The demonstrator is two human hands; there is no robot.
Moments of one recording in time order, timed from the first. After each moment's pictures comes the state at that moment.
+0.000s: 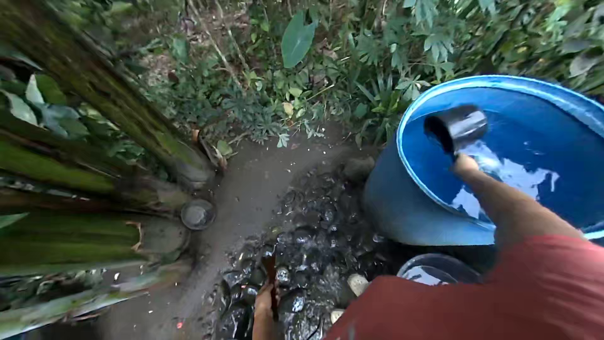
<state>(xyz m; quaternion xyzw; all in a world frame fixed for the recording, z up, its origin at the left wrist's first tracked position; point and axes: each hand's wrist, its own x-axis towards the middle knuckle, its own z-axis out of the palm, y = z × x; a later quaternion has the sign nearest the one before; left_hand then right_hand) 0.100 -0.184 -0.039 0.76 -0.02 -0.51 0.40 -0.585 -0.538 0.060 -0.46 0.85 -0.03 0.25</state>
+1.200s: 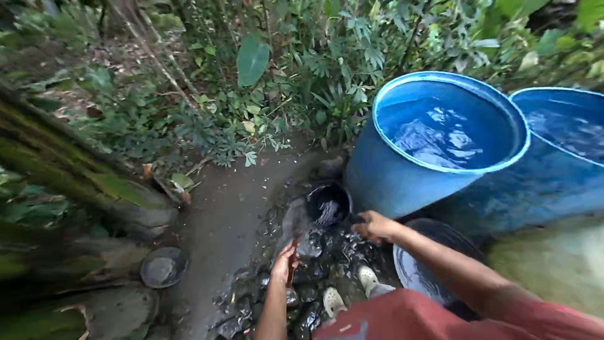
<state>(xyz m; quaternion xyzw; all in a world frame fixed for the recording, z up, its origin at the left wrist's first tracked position) 0.147 -0.332 -0.054 0.54 -0.23 -0.75 0.30 -0.211 -0.304 0.120 -0.42 0.64 -0.17 0.62</state>
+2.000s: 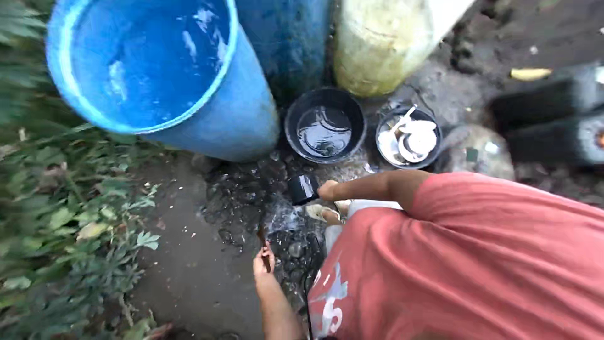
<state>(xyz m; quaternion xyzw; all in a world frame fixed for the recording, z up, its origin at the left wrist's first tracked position) 0.034 -0.263 -0.066 0.62 -0.14 -0.76 0.13 -0.256 -0.027 -0.060 -0.39 0.74 0.09 0.54</state>
